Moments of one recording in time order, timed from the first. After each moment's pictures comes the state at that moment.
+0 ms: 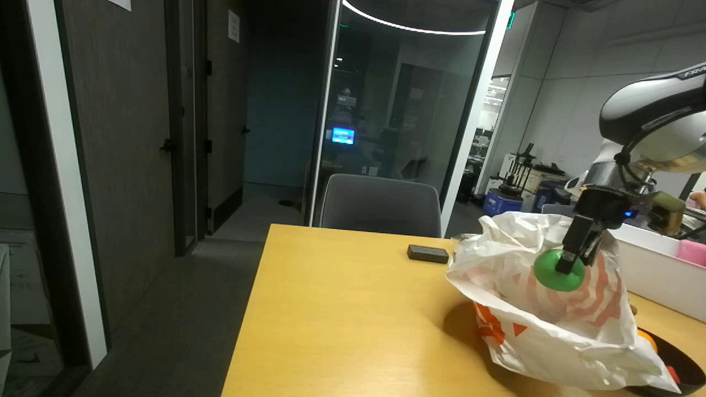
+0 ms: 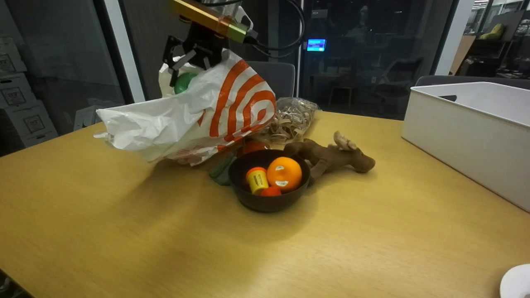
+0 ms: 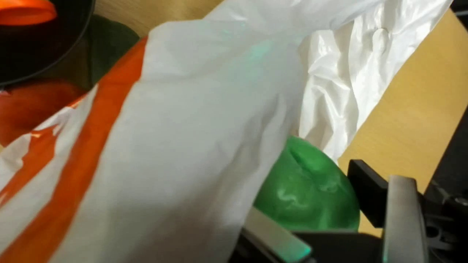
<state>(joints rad) -0.14 0.13 0.07 -1.86 0.29 1.70 -0.69</state>
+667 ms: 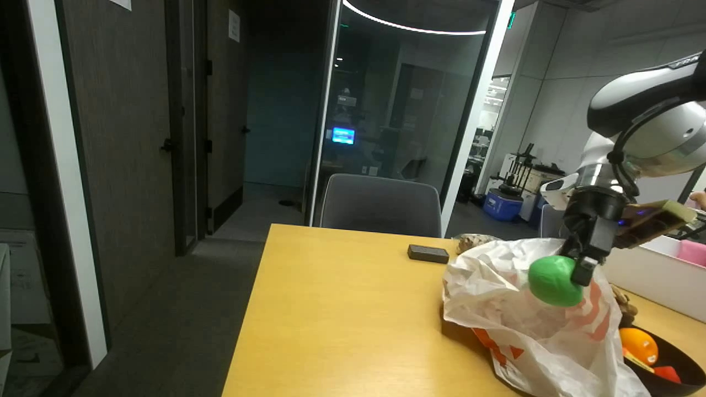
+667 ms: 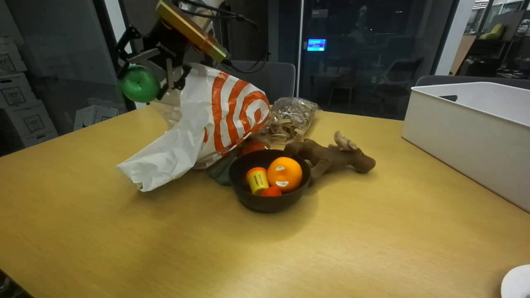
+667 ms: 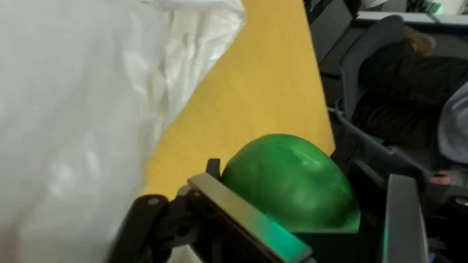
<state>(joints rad) -0.09 0.12 0.07 -1.87 0.42 1.43 -1.09</state>
